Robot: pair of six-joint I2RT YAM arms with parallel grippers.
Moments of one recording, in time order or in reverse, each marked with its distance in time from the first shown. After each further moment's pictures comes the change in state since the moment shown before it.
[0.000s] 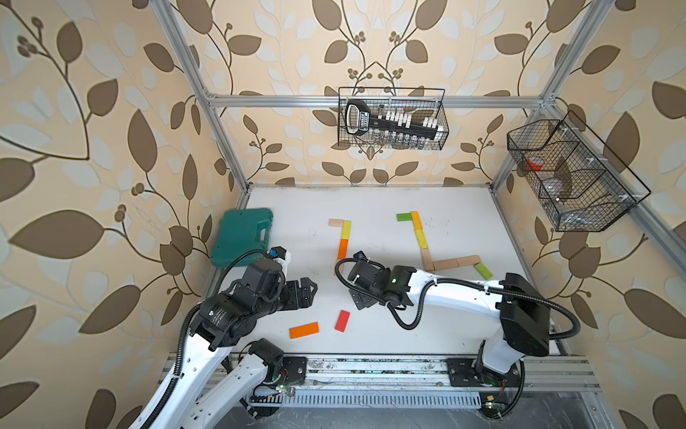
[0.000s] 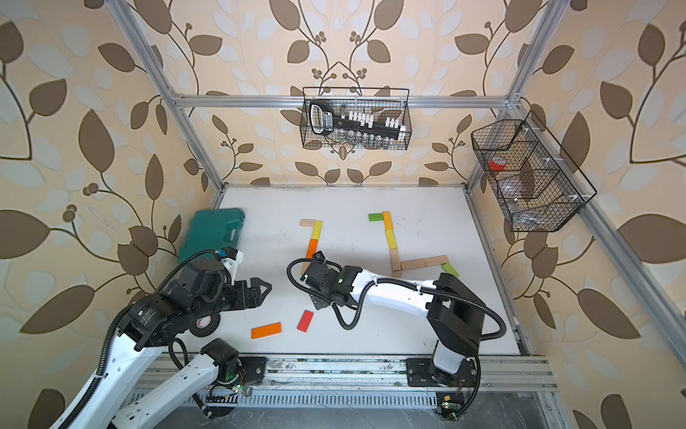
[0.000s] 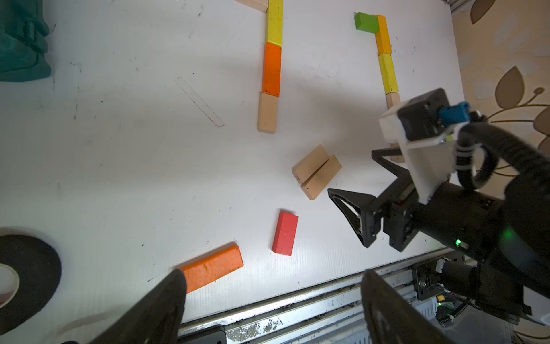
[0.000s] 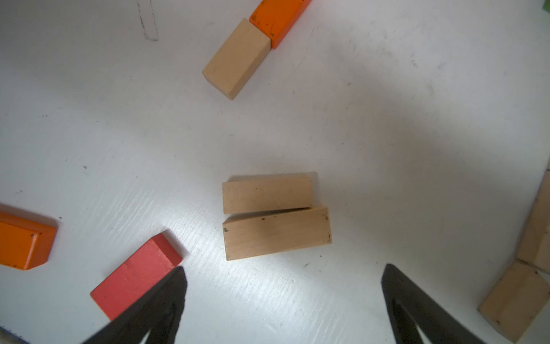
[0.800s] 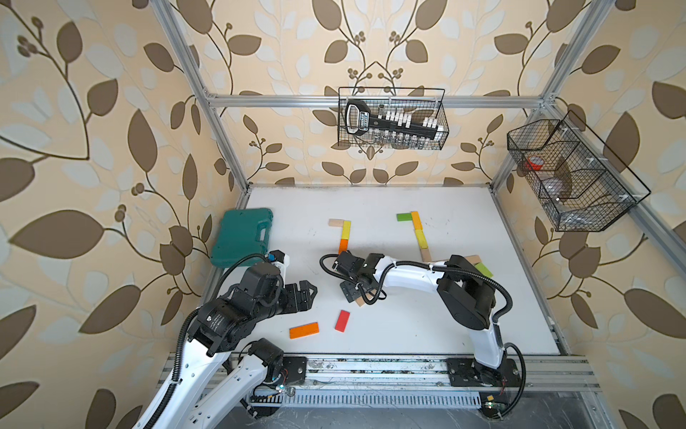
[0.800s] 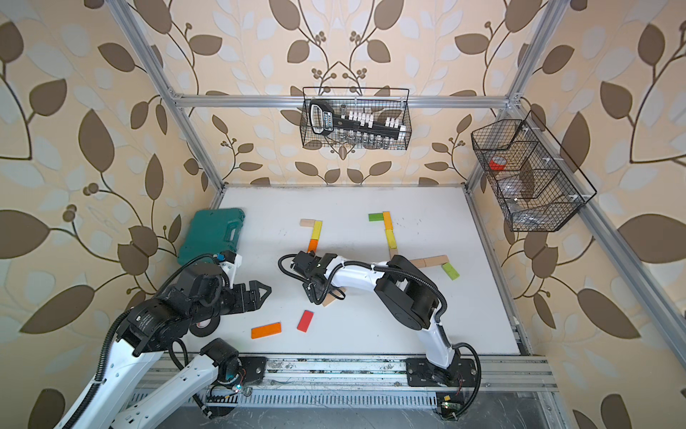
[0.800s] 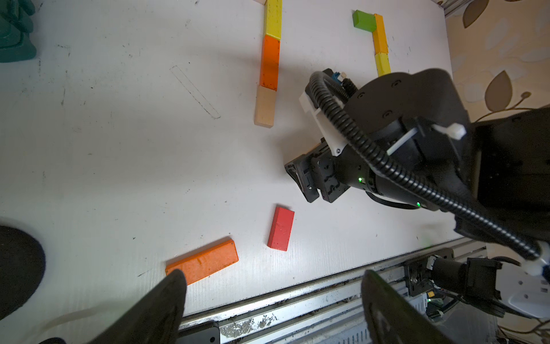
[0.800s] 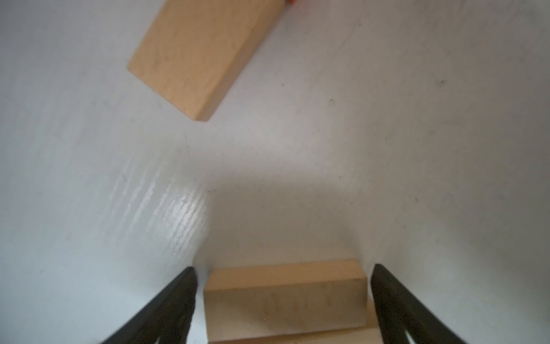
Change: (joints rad) left arm 0.000 -0.036 -0.021 -0.003 0.016 -0.024; right arm -0.085 0.333 0.233 -0.051 -0.104 -0.018
